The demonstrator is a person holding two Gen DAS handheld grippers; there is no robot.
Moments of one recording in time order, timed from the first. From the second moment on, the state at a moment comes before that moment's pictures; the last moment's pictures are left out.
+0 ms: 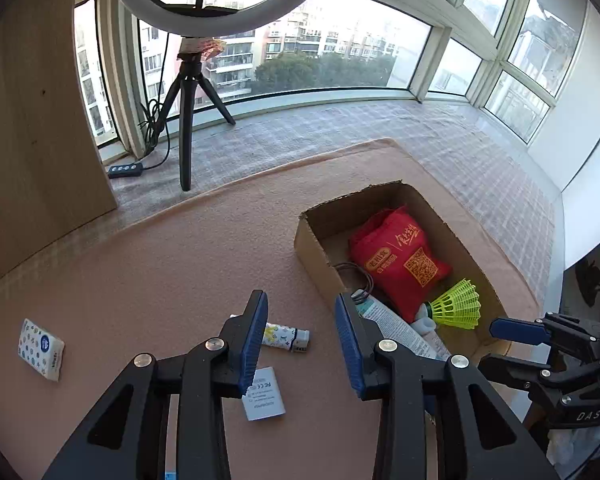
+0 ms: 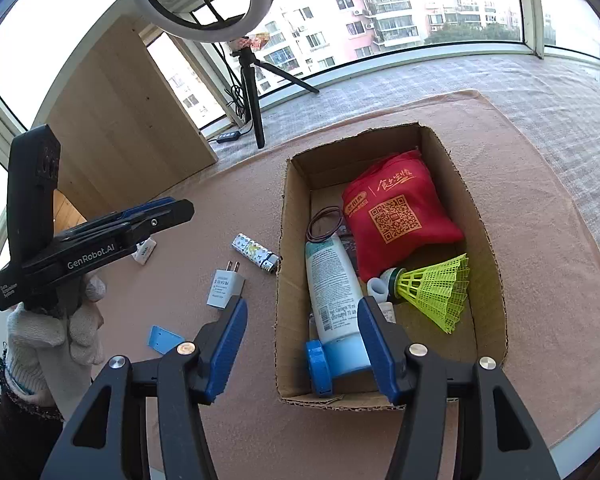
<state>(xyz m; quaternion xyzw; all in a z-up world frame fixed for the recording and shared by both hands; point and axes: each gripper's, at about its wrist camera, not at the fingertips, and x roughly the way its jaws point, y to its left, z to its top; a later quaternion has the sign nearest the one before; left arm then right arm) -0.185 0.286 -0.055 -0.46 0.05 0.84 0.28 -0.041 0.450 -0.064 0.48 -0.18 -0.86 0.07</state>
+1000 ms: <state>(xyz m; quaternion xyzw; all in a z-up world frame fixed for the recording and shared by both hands) -0.063 0.084 -0.162 -0.57 -0.07 0.80 0.20 -0.068 0.287 -0.112 0.54 -0.14 -0.80 0.22</state>
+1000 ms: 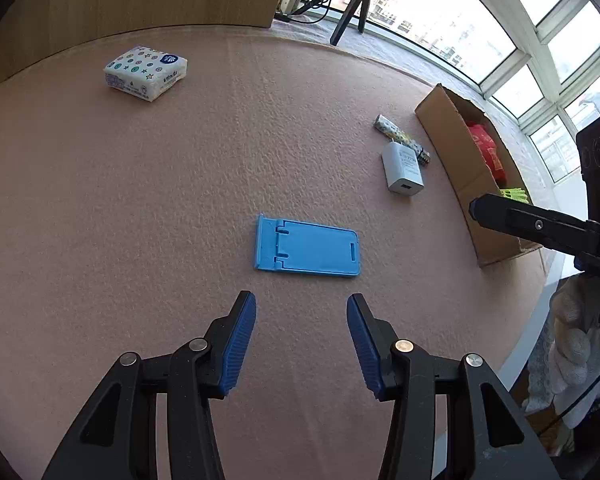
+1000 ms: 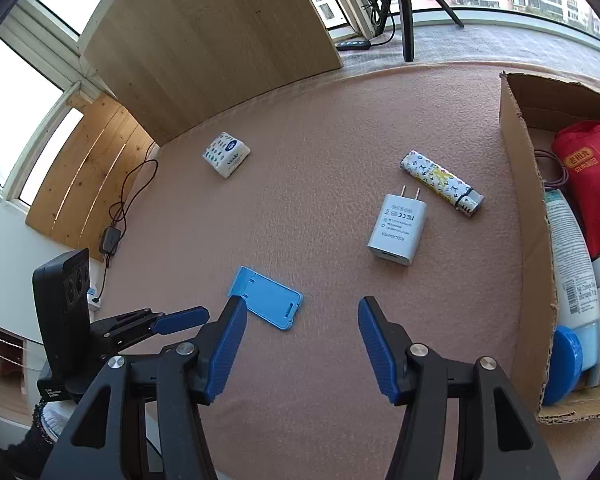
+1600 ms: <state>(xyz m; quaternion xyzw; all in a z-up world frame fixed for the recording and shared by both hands) -0.083 0.093 -0.176 -0.57 -0.09 0.79 0.22 -0.104 0.239 -0.172 0.61 -0.14 -0.74 0.25</state>
